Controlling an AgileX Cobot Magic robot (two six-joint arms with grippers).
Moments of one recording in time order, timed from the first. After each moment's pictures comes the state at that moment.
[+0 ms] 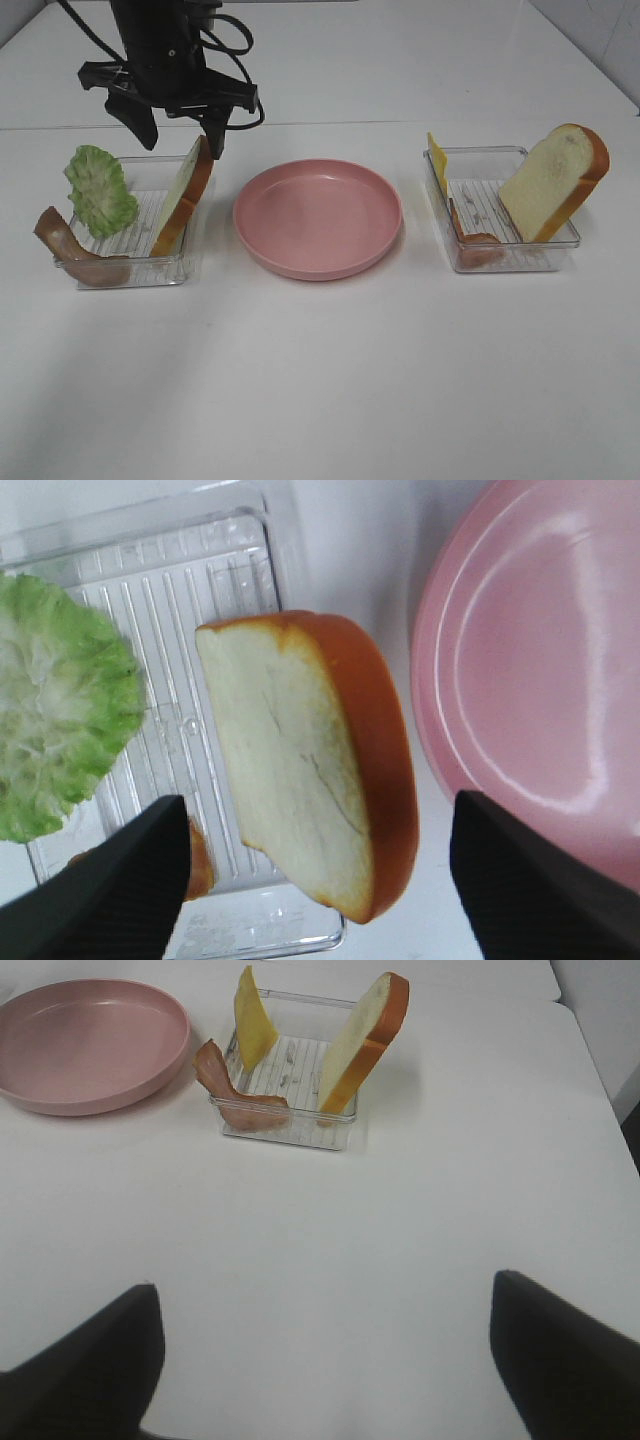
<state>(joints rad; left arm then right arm) -0.42 2.22 -2.03 0.15 1.22 -0.29 0.00 0.00 -0.50 0.10 1.07 -0.12</state>
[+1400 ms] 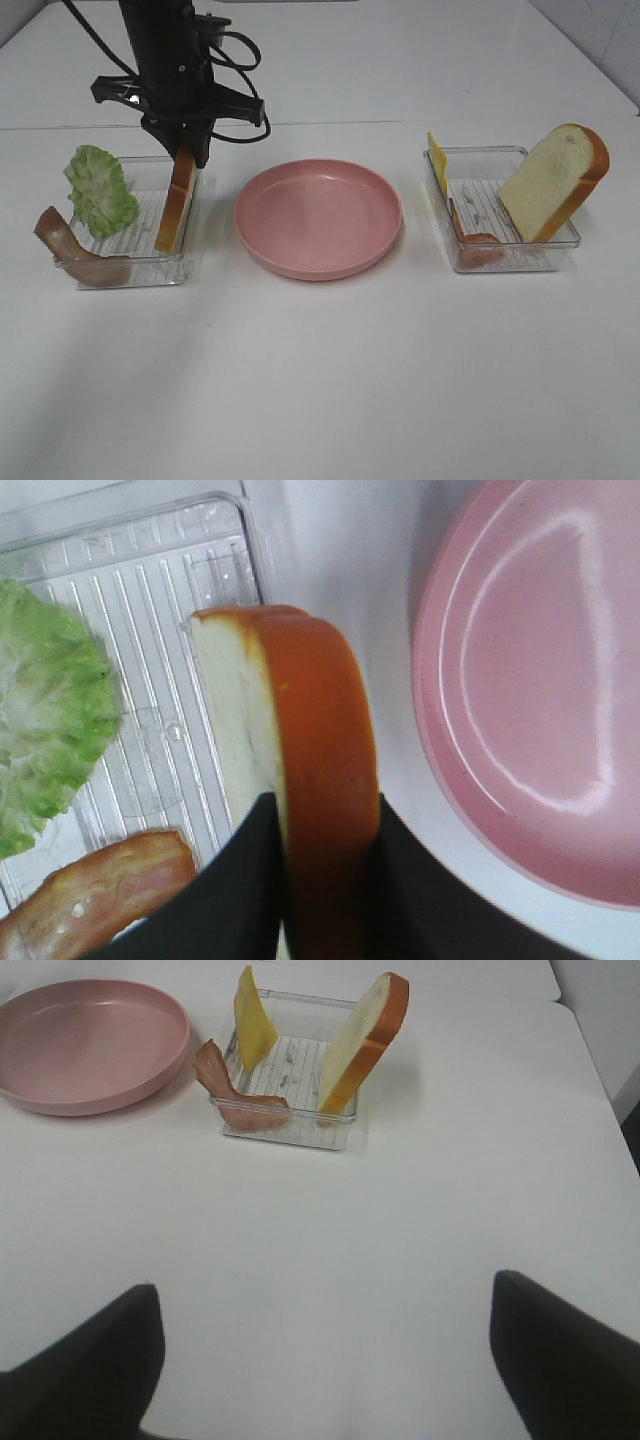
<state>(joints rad) -0.42 2.26 -2.04 0.13 1.22 -0.27 0.00 0.00 -0.50 0.10 1.07 -0.12</state>
